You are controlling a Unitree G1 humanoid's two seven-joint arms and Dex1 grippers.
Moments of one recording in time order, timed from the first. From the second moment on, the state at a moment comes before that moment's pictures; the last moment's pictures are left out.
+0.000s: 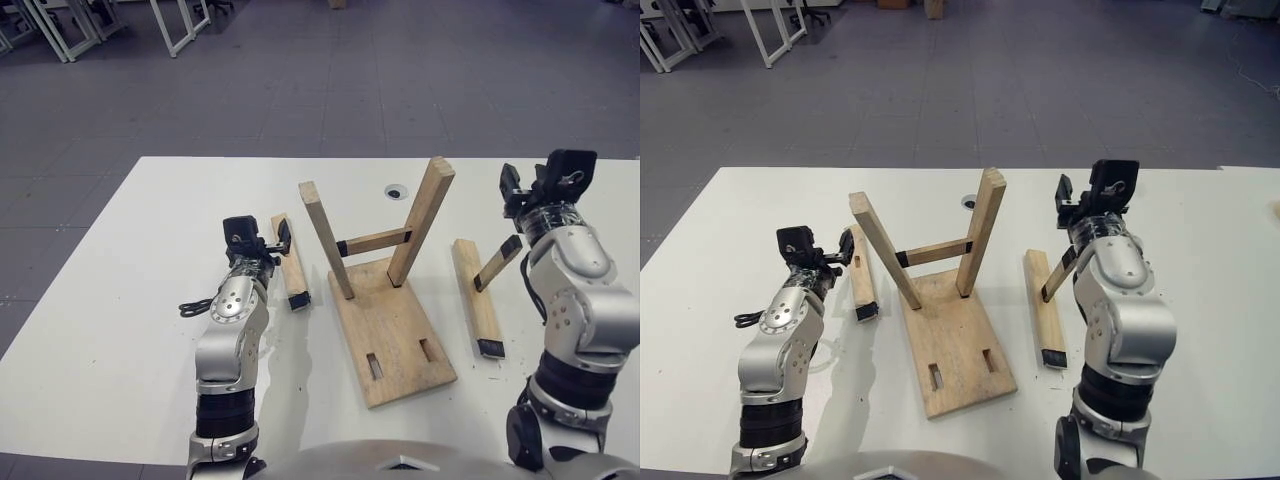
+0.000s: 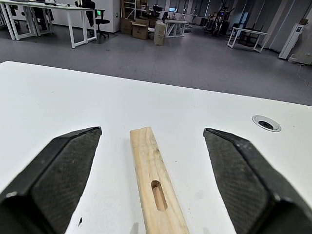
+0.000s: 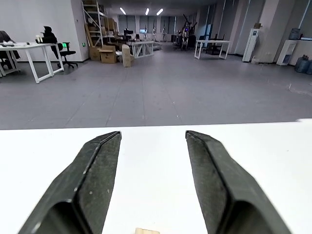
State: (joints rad) left arm -0.08 0.02 0.08 -0.32 -0.15 0.54 0.06; right arm -0.39 -0.24 -0.25 -0.51 0.20 0.99 -0.02
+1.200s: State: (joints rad) left arm -0.05 0.02 0.09 -0.35 -0.15 0.54 0.06; right arm 0.24 -0.20 -0.17 -0.96 0.30 0.84 0.05
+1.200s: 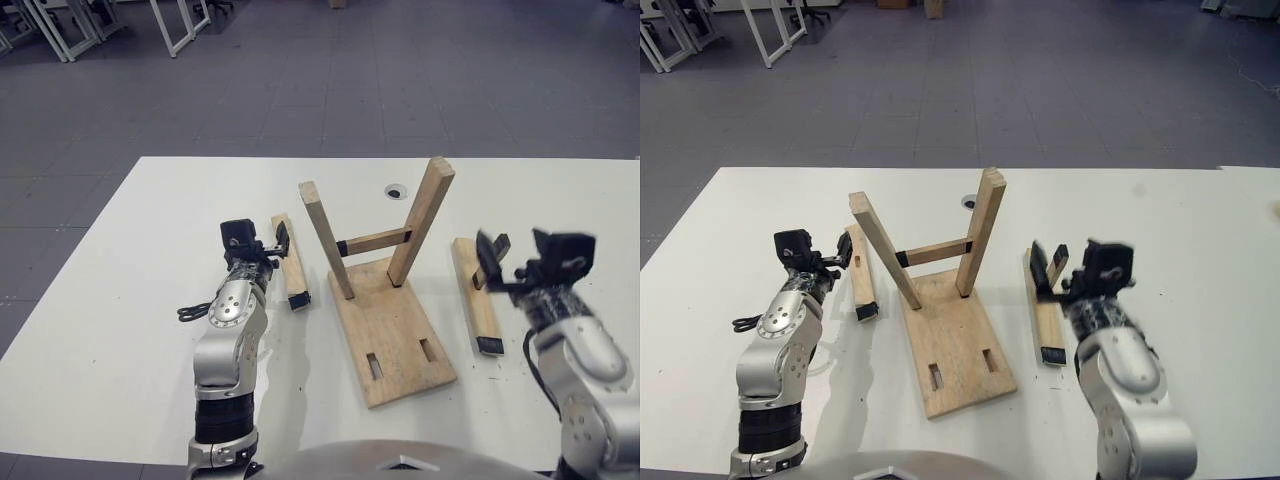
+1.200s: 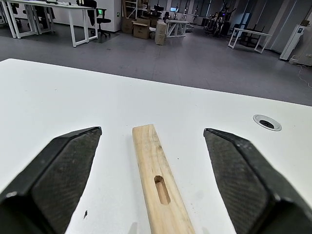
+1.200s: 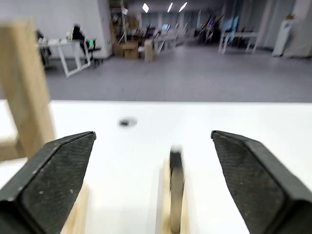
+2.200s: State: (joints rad) left arm -0.06 0.03 0.09 -0.36 -0.15 0.57 0.05; right arm 0.32 -0.32 -0.08 -0.59 0.16 0.93 0.16
